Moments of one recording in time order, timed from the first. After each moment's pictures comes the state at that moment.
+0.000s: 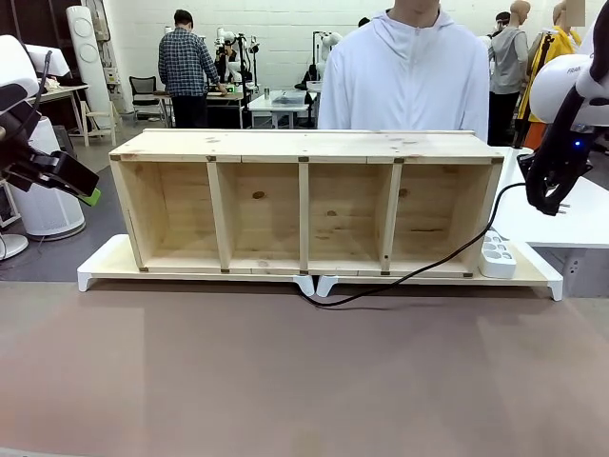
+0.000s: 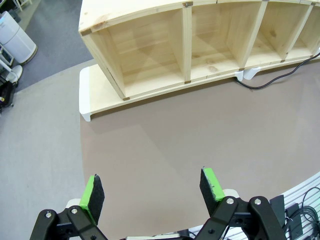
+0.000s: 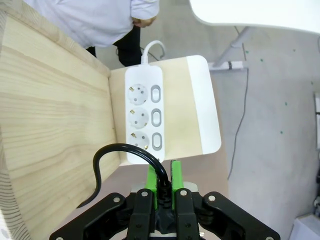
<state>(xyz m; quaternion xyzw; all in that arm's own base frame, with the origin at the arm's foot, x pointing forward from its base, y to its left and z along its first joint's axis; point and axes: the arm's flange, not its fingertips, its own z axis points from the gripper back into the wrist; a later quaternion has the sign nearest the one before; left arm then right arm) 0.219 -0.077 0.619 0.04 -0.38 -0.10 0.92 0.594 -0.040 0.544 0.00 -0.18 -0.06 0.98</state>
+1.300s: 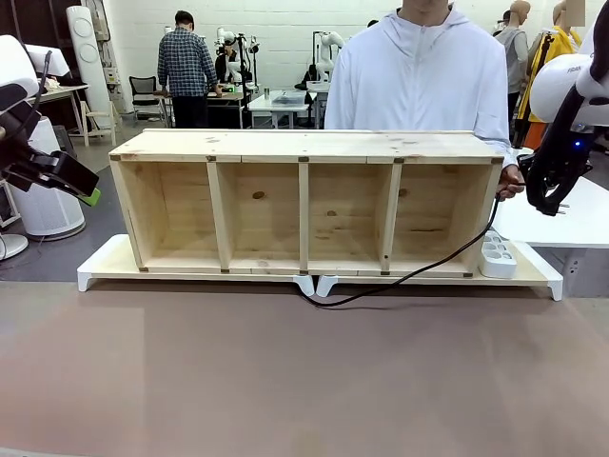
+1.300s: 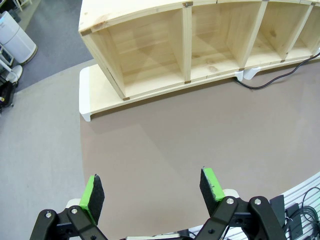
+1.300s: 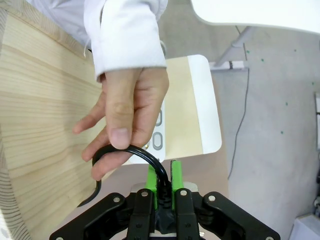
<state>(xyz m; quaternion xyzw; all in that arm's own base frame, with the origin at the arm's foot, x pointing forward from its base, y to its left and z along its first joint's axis) 0.219 -0.077 0.619 0.04 -0.38 -0.10 0.92 0.594 -0.040 0.544 0.00 -0.18 -0.06 0.98</state>
